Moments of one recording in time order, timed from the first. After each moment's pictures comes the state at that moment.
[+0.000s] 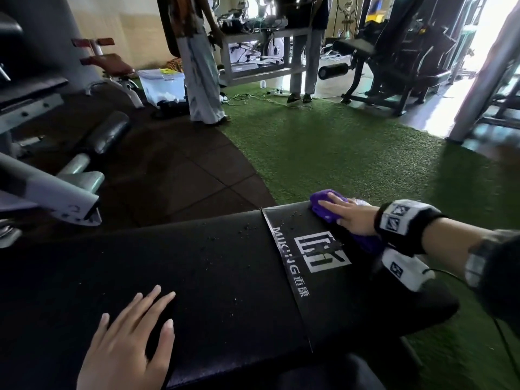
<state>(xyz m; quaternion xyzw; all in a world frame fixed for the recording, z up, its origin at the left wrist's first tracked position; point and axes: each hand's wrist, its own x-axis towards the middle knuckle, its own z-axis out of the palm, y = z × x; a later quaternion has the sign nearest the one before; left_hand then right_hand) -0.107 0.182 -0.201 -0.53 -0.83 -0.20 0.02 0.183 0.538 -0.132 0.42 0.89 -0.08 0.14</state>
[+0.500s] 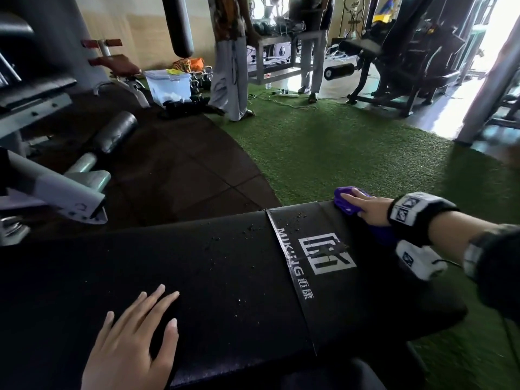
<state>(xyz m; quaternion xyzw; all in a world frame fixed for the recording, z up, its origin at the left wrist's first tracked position) -0.108 0.183 -0.202 -0.53 -0.83 -0.19 0.02 0.201 0.564 -0.126 0.48 0.87 -0.06 0.12</state>
